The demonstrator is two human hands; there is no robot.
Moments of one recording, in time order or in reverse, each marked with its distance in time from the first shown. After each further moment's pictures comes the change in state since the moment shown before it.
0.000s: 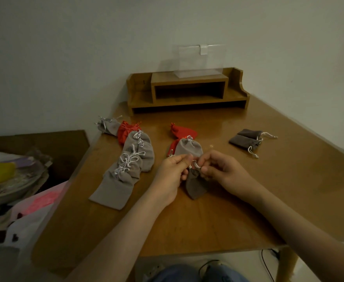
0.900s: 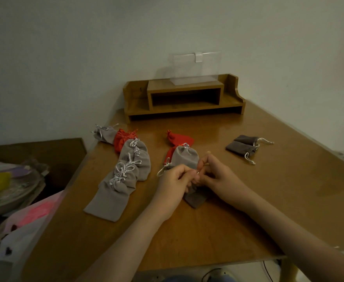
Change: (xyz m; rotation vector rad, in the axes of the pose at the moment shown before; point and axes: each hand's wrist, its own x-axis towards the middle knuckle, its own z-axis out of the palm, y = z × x) left_hand -0.007 -0.006 0.003 0.430 -0.029 0.224; right_hand 0.005 0.003 0.004 -0.064 0.059 0.082
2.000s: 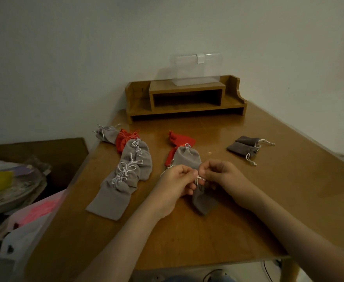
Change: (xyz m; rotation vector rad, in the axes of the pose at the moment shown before) left_hand -0.001 0.014 -0.006 -0.270 -0.102 -0.190; right_hand 0.000 -0.007 -0.005 0.267 -0.009 0.134
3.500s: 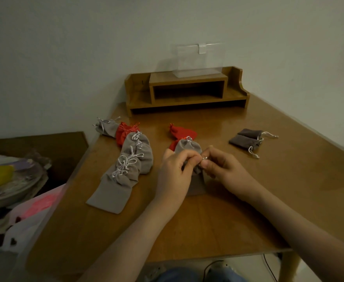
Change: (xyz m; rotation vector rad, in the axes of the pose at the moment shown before) left_hand -0.006 0.000 0.007 0.657 0.437 0.633; right_hand -0.002 -0.004 0.003 -0.177 -0.036 -0.238
